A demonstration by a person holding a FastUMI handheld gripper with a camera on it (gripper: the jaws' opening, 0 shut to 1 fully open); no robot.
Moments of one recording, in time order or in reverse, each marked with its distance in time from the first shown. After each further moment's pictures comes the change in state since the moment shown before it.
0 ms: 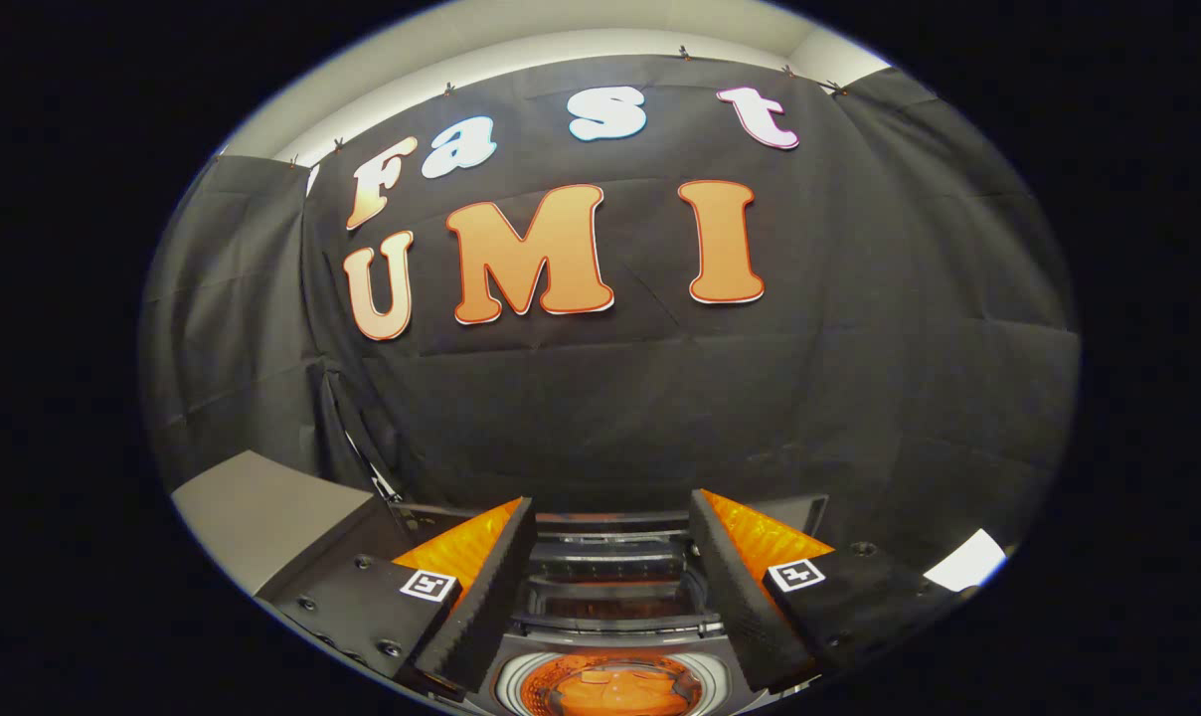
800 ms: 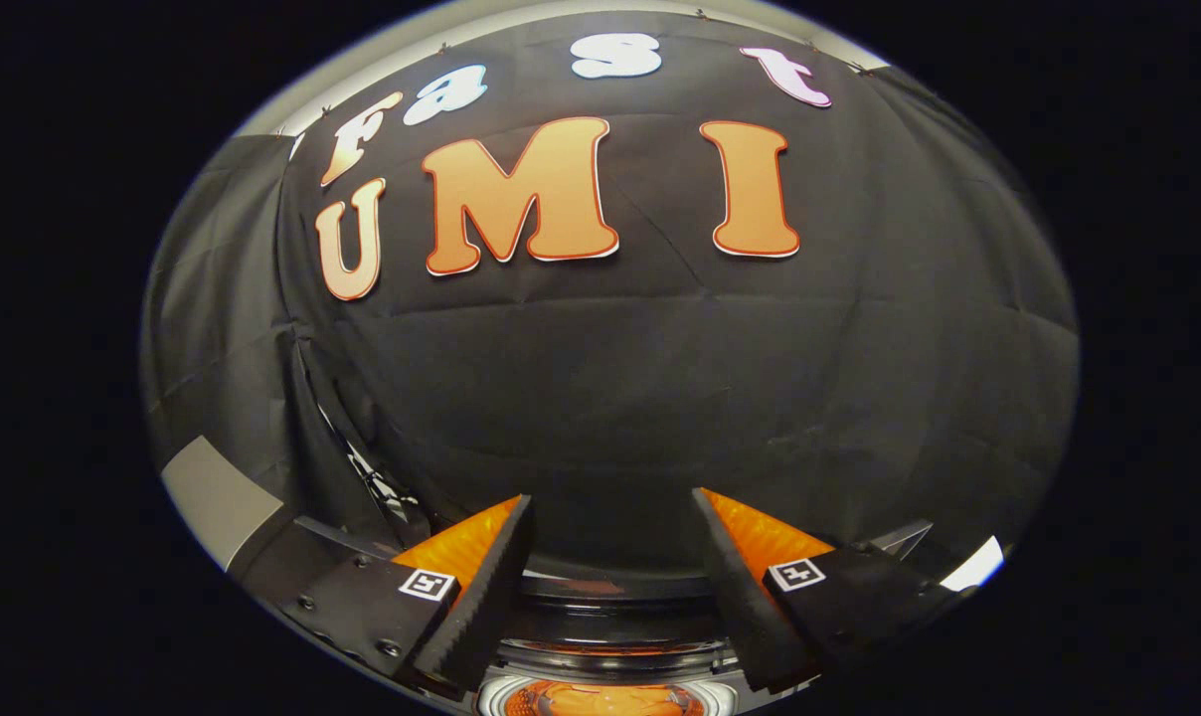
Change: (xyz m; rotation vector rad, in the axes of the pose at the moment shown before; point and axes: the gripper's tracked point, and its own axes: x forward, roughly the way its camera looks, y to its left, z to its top) arm 0.109 -0.006 -0.029 -0.027 0.121 -0.001
